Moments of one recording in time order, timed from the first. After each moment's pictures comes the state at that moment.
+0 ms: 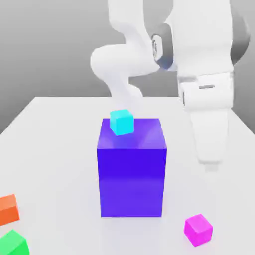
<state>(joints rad) 0.45 0.00 -0.14 -2.44 0.10 2.62 -0.49</state>
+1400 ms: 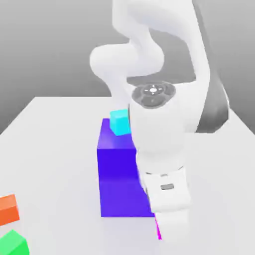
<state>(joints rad) 0.16 0.27 -0.16 -2.32 0.33 2.56 -1.02</state>
